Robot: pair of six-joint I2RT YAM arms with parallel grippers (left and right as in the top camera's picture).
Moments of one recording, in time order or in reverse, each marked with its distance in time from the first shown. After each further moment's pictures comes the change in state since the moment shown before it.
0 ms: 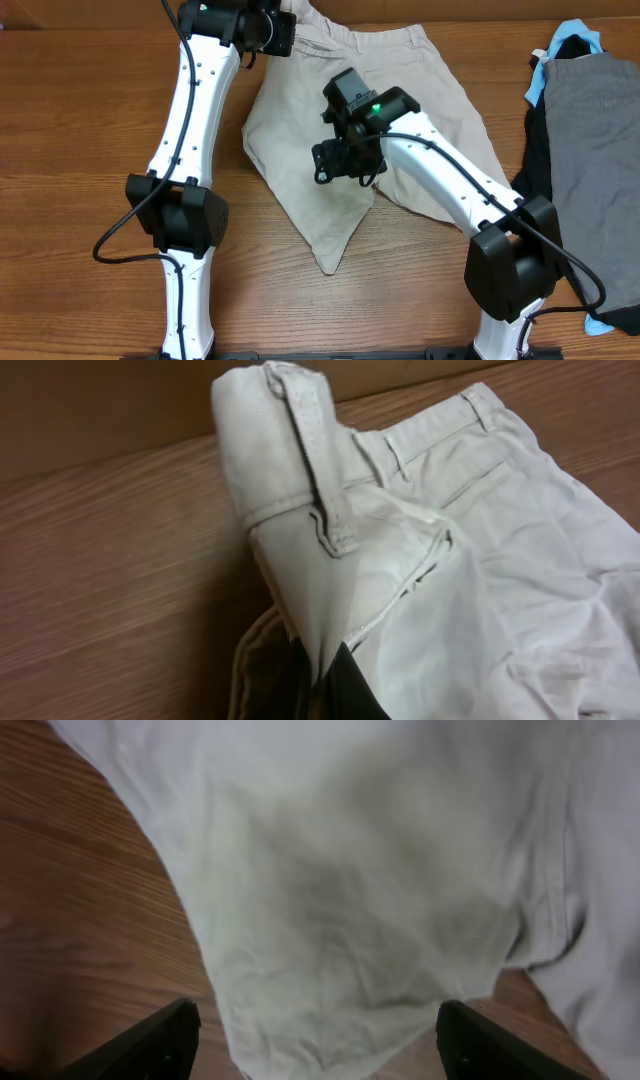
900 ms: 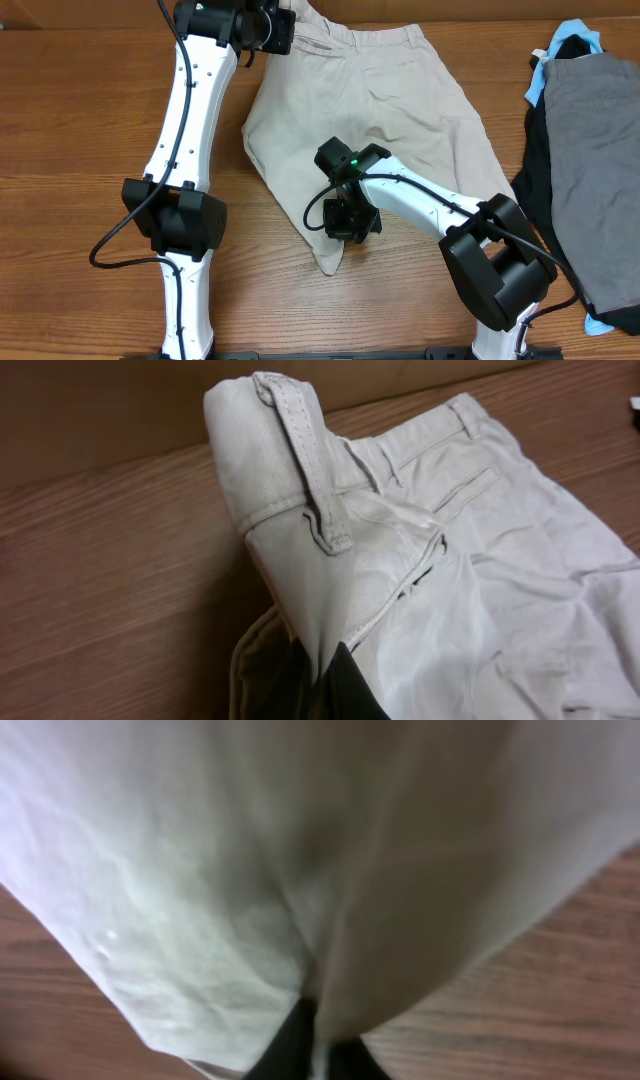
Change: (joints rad) left arm 0.000 -0.026 0.000 -0.018 -0.008 -0.004; right arm 0.107 -0.004 -0.347 0.100 -0.077 0.266
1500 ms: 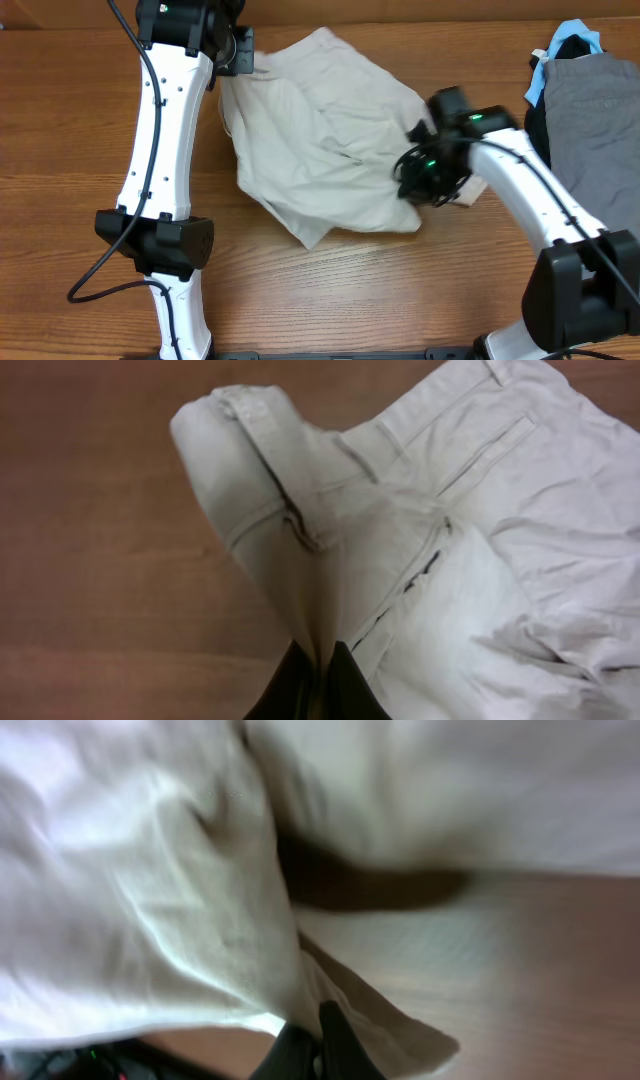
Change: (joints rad) left arm 0.016 -0.150 -0.002 -0.372 -0.357 -0.173; right arm -0.493 -0.235 0.004 -0.121 -0.155 -0.380
